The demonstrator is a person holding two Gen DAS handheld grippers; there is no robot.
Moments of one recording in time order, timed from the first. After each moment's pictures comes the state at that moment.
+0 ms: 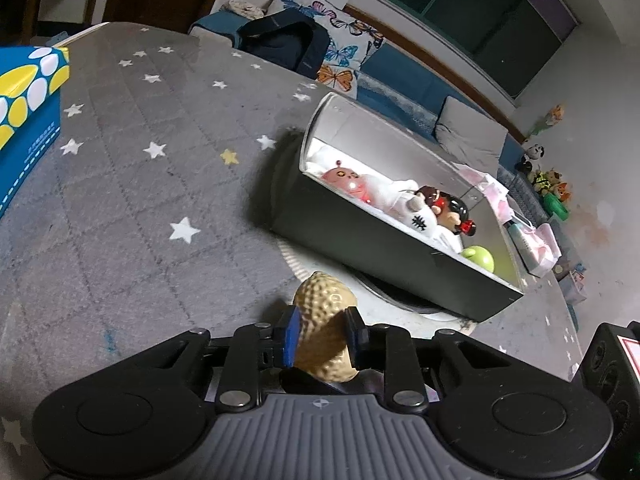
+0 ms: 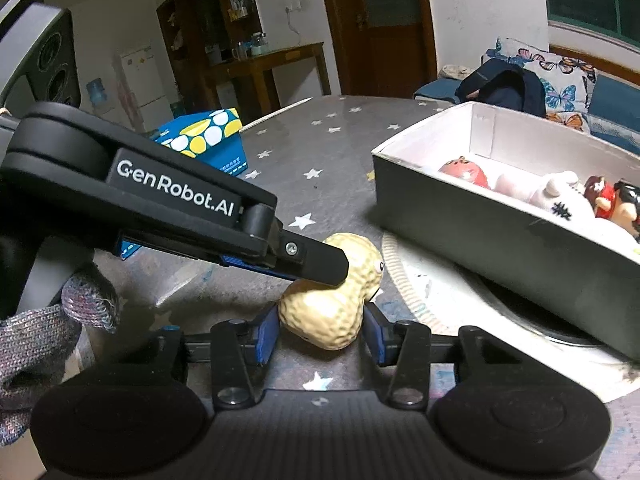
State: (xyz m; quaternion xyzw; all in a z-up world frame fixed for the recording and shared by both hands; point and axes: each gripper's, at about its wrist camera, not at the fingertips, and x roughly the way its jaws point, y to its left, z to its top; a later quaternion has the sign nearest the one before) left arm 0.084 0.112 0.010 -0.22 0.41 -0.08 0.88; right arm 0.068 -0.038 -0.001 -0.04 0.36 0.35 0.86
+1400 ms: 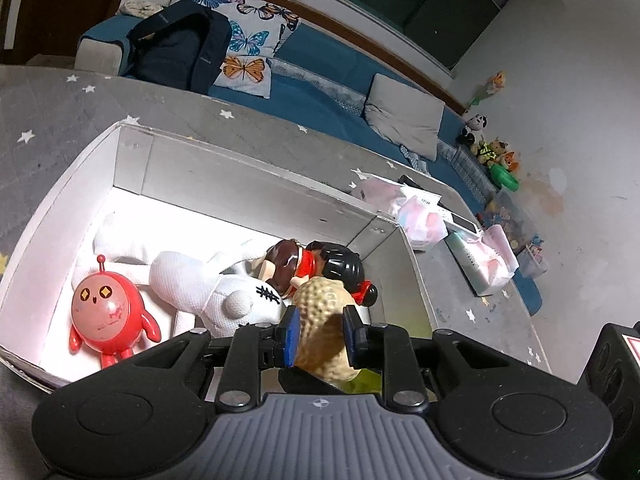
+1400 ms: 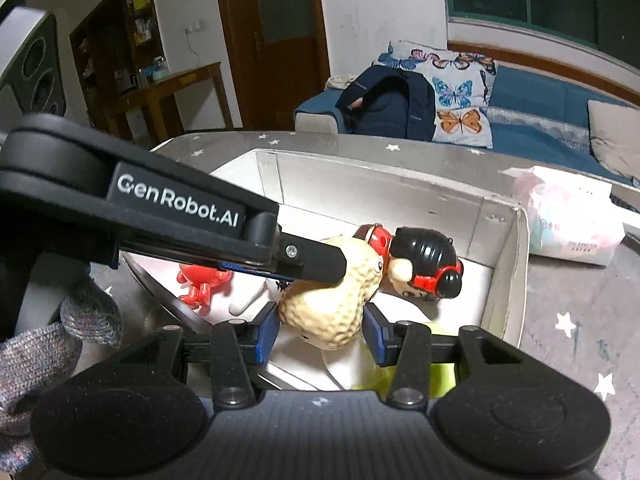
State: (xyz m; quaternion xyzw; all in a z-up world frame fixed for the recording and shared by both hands) left arm 0.230 -0.013 0.022 -0.19 0.41 -0.18 0.87; right arm 0.176 -0.159 0.023 -0.02 0.36 0.23 0.91
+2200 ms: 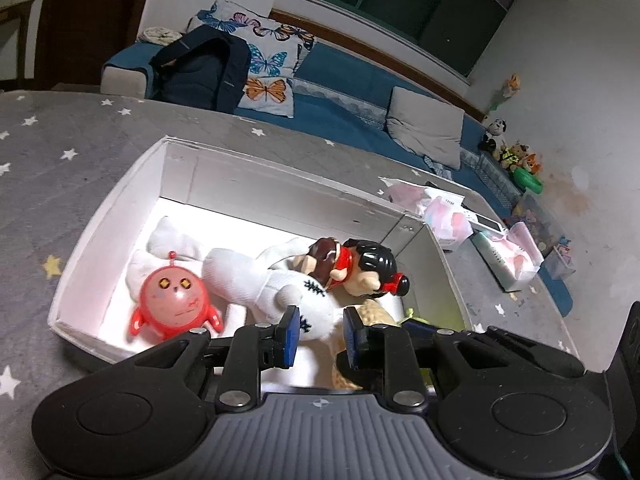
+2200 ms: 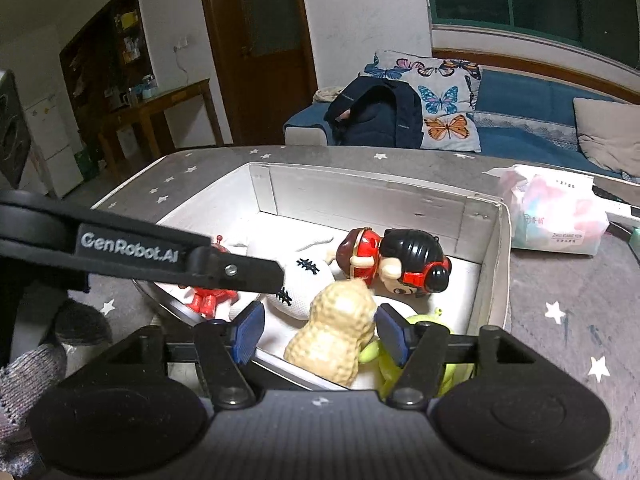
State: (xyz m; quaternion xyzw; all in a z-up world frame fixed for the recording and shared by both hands) left arm 0.201 -0.002 0.027 -0.15 0.39 -0.14 0.90; right arm 0.160 -0.166 0.029 0.00 0.34 0.21 0.92
